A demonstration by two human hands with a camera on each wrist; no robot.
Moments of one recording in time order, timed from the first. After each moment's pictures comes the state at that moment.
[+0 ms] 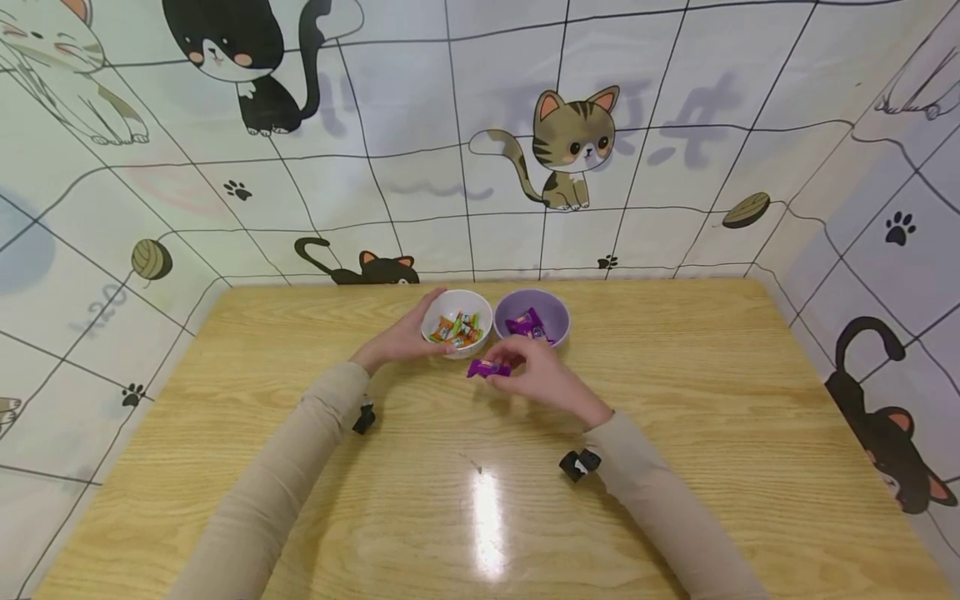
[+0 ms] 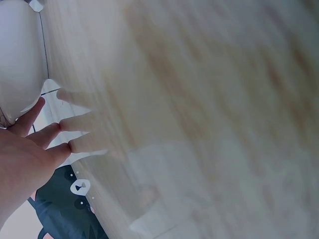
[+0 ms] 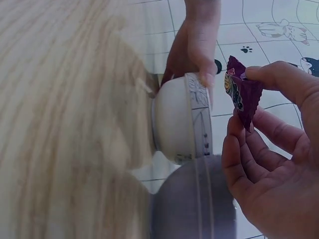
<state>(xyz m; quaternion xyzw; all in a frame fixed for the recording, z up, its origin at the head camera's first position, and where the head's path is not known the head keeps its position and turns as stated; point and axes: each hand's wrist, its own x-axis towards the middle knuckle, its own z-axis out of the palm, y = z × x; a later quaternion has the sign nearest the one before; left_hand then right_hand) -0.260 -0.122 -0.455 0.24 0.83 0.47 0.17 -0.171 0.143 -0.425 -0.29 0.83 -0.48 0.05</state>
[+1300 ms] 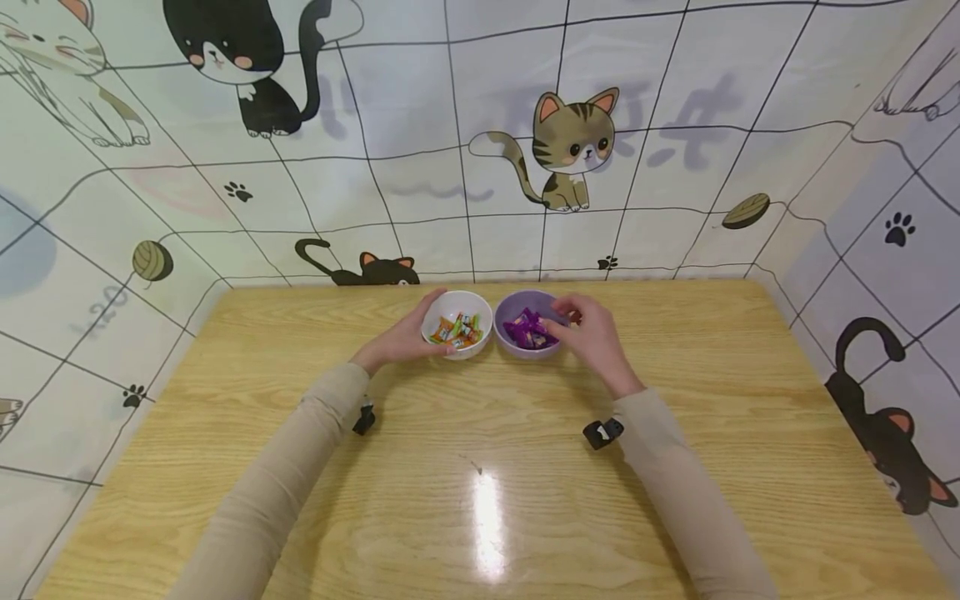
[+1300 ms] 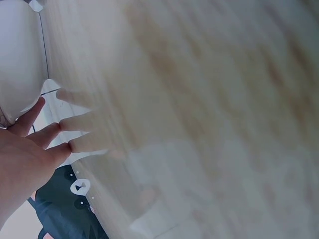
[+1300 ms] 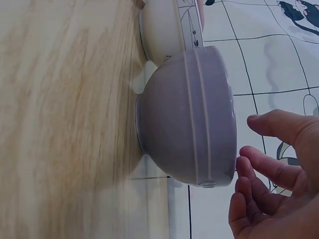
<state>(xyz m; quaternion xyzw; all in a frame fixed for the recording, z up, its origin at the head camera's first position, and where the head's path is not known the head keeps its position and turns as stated) -0.261 -0.122 -0.453 0.24 0.84 0.46 0.17 -0.206 0.195 -0.418 -0.08 0.88 -0.46 -0.05</state>
